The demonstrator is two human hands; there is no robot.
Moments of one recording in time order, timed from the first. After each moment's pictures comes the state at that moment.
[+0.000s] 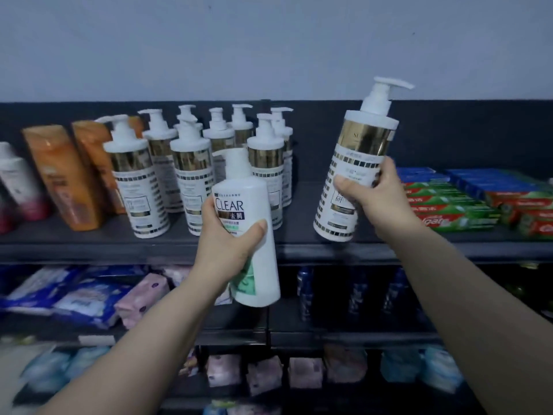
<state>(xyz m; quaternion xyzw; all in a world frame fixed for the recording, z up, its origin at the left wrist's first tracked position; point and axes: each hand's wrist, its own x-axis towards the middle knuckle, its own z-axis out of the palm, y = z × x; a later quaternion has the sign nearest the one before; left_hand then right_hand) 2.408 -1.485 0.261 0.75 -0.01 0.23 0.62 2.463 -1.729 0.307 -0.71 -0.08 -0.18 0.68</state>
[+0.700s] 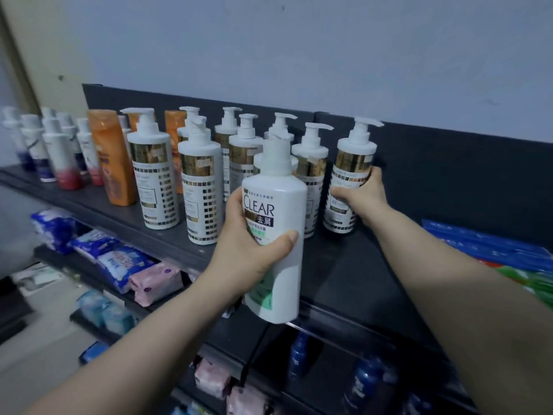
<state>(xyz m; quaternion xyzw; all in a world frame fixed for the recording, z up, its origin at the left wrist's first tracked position) 2.461 -1.571 0.282 0.76 0.05 0.32 0.56 2.710 -1.710 0.299 -0.80 -0.13 -0.08 0.59</state>
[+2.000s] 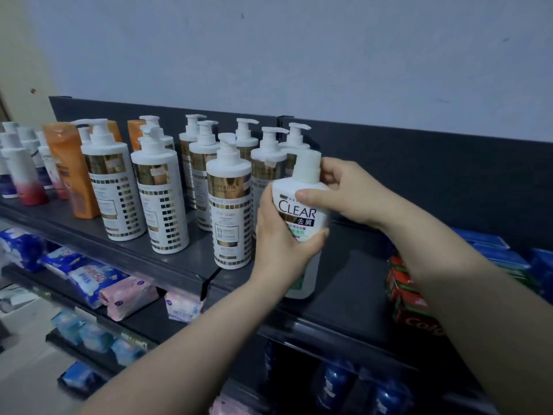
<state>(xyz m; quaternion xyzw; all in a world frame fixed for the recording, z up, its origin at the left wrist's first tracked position) 2.538 -1.663 0.279 0.78 0.02 0.39 0.49 2.622 -1.777 0.363 -0.76 -0.44 0.04 0.48</state>
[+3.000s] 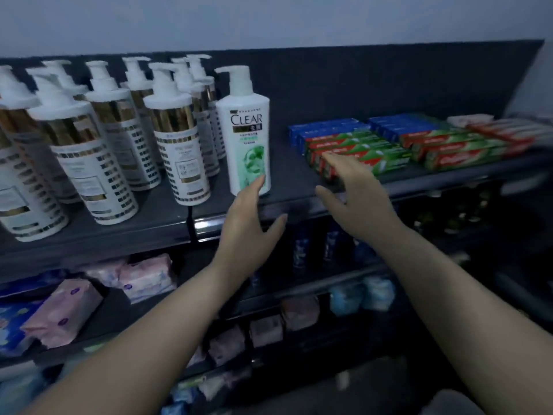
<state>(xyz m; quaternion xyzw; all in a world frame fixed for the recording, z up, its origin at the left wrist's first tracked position) 2.416 -1.602 0.220 0.86 -0.24 0.19 0.40 2.391 -1.801 0.256 -0.94 -0.07 -0.28 0.20</state>
